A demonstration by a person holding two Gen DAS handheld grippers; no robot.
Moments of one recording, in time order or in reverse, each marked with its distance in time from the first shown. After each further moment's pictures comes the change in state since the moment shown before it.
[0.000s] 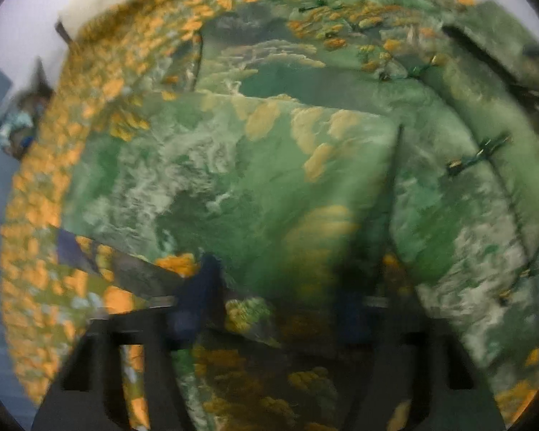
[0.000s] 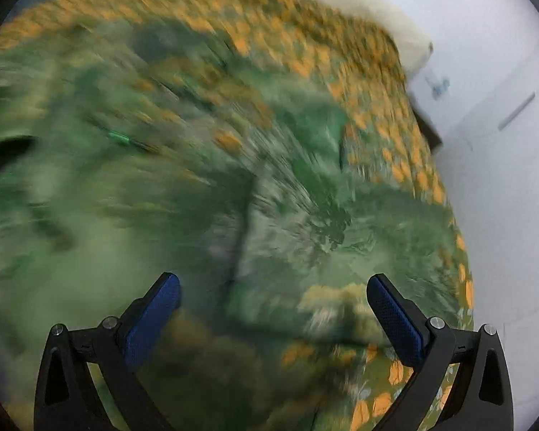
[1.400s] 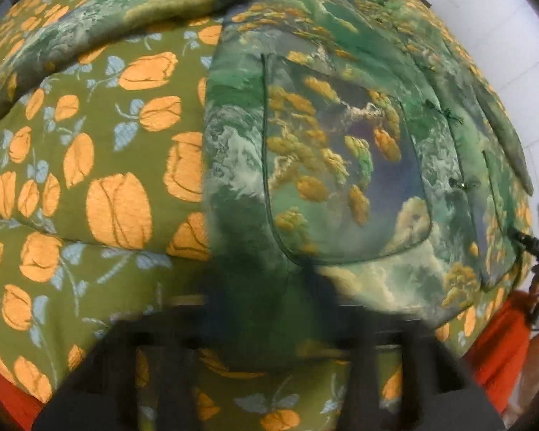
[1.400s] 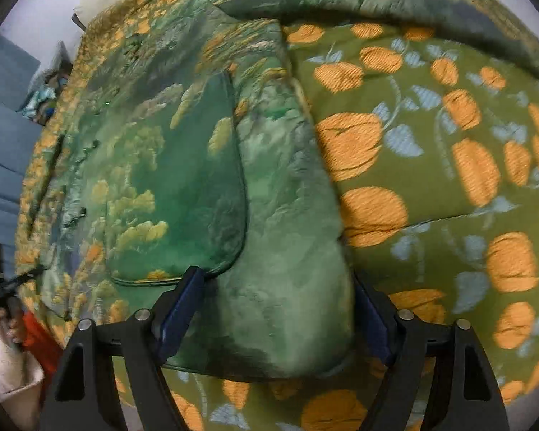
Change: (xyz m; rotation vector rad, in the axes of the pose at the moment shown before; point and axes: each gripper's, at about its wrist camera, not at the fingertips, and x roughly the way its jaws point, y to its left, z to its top) left arm -0.067 0.077 -0.199 -0.361 0.151 -0.358; right arm -0.082 -0.066 -0.248 0.665 0.199 0.563
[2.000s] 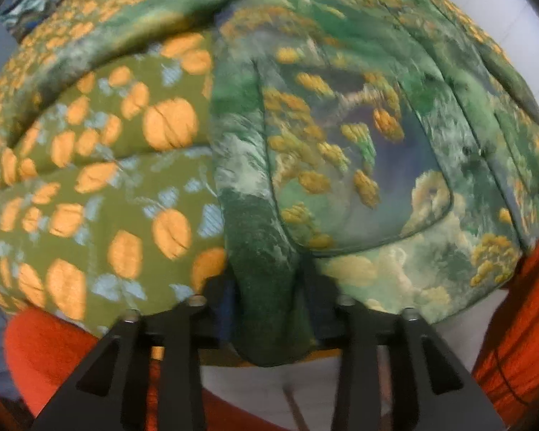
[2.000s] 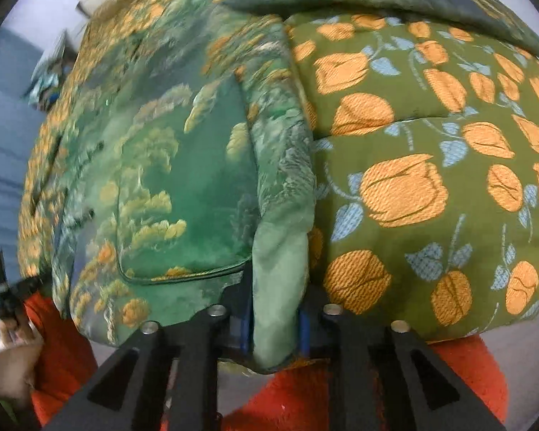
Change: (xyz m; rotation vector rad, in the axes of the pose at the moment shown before) left arm -0.022 -0.025 -0.015 0.128 -0.014 0.167; right arm -0.025 -0.003 -0.012 0.025 0.028 -0.035
